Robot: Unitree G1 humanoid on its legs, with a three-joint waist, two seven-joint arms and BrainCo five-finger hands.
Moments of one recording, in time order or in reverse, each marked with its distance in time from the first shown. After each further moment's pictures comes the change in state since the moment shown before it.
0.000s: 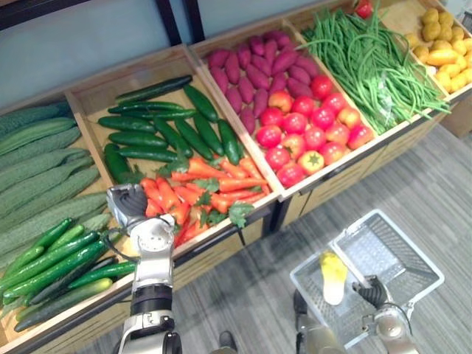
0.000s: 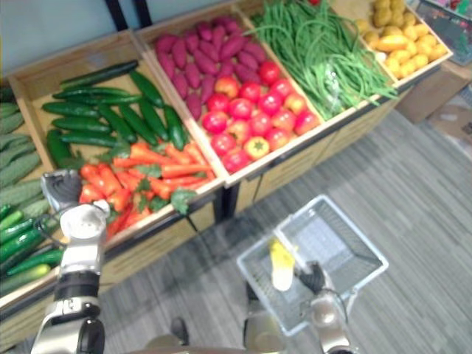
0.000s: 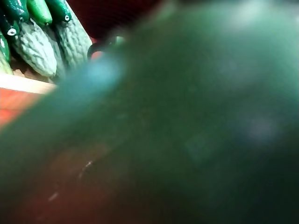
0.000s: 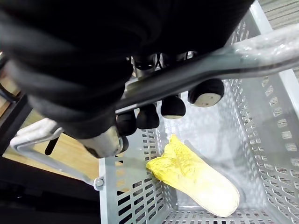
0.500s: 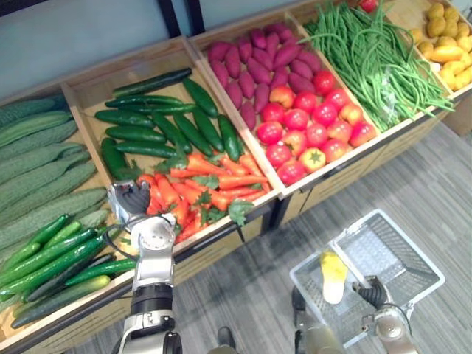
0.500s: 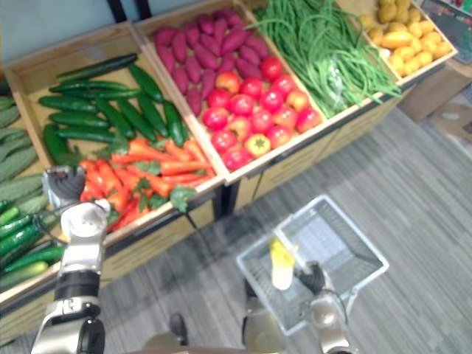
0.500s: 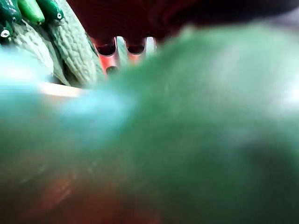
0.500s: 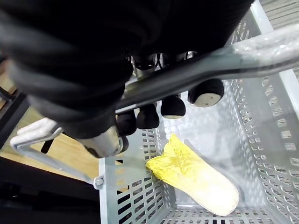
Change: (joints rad) left arm -0.003 0.001 -0.017 -0.009 0.087 0.035 -0.030; right arm 0.005 0.002 -0.008 -0.009 0.000 -0.004 -0.001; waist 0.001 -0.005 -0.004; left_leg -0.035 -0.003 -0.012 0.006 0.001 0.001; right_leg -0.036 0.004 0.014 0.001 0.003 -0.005
